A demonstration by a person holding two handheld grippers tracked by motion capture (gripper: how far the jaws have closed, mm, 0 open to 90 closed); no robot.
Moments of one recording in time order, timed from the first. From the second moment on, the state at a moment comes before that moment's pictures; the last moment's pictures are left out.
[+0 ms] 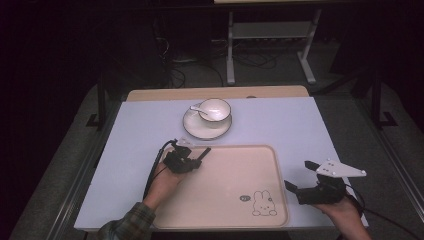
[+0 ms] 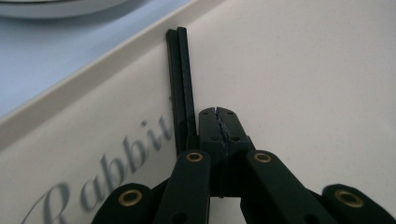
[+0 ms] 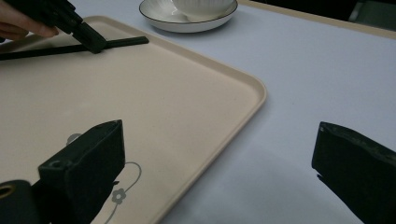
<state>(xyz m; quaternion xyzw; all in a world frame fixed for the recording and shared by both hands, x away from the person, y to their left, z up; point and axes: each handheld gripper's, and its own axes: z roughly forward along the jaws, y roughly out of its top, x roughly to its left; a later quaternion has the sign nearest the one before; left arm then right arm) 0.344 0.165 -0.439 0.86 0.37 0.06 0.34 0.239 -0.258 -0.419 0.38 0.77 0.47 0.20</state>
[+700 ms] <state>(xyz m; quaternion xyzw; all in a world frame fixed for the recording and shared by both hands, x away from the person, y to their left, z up) 0.321 0.228 -0.436 0.84 0.42 0.07 0.32 0.238 -0.256 -0.418 0.38 0.77 0.47 0.20</state>
